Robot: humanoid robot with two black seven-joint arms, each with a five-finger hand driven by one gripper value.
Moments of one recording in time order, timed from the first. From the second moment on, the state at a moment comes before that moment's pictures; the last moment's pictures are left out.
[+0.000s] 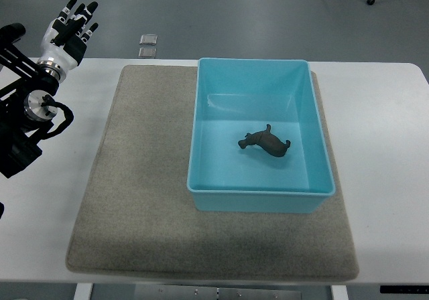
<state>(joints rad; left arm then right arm) -0.93 0.32 -0.54 -0.45 -0.27 -0.19 -0.35 0.02 0.00 -0.01 0.12 -0.02 0.13 0.06</state>
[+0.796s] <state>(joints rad) -0.88 0.34 -0.63 -0.61 -0.28 -0.18 -0.34 0.02 0.00 -0.01 0.13 -0.03 0.14 0.06</state>
